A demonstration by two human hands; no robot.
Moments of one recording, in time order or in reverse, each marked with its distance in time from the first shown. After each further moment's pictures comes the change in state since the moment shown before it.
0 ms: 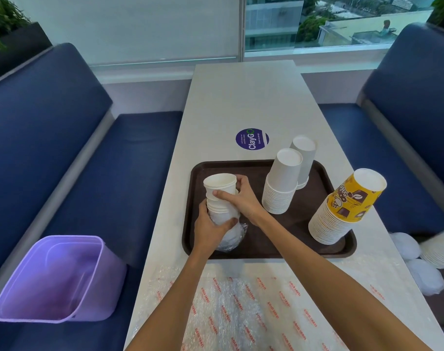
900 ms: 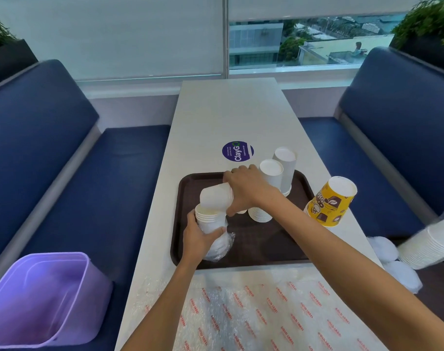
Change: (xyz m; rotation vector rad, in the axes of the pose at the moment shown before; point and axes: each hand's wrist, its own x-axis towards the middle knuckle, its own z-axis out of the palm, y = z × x) left_hand 0.002 0.000 -0.003 0.024 -0.045 0.044; right_hand -0.022 -0.092 -0.042 -1.526 -0.098 -0.384
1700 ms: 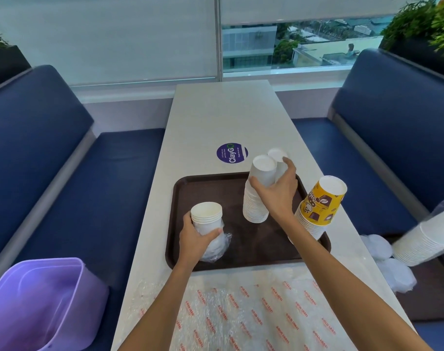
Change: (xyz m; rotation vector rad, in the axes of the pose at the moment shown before) left_hand 0.002 0.000 0.005 0.019 -0.016 -0.029; right_hand -0.019 0.048 0.073 0.973 0.770 0.711
